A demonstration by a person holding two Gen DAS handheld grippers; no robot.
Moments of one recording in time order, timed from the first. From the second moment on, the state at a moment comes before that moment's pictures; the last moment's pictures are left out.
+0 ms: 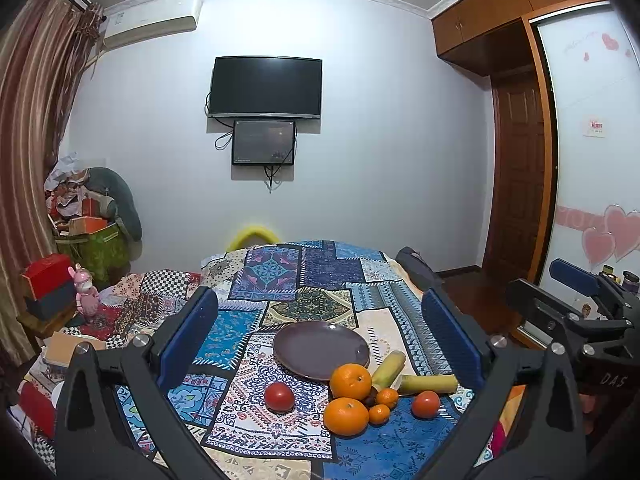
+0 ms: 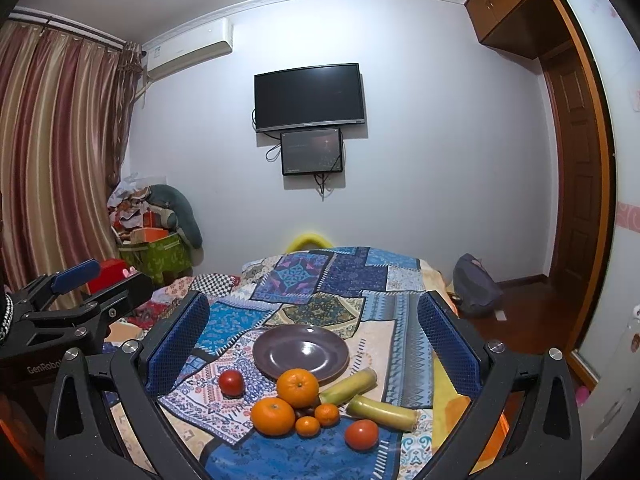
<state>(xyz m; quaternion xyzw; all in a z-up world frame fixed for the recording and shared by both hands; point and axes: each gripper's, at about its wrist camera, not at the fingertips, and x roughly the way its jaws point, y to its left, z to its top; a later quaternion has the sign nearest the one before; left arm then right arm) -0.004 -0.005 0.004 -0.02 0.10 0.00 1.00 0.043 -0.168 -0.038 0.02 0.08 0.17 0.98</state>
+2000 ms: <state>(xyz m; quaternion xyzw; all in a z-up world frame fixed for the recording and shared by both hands) 0.019 -0.004 -0.010 -0.02 0.15 -0.01 0.99 0.062 -0.172 -0.054 0.02 0.12 0.18 0.98</state>
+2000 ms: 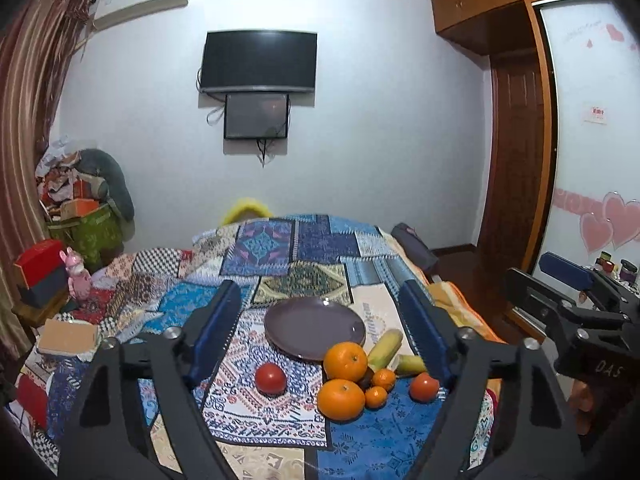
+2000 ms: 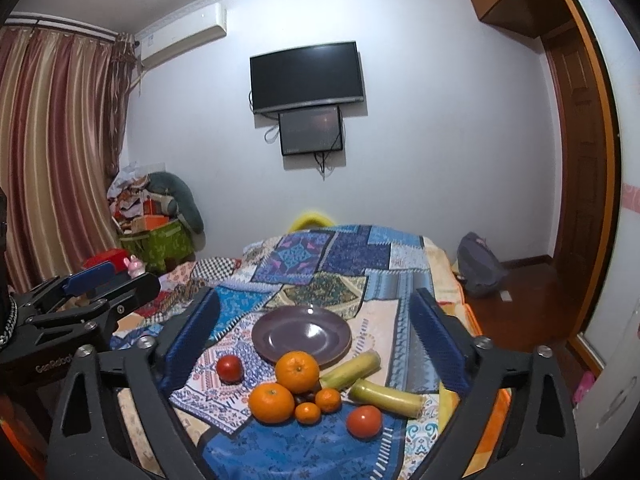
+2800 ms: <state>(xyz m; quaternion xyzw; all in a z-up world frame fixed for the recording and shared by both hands) 0.113 -0.002 -0.118 -0.03 0.35 -0.04 0.93 0.134 -0.171 -0.126 0.01 0.30 0.22 0.93</state>
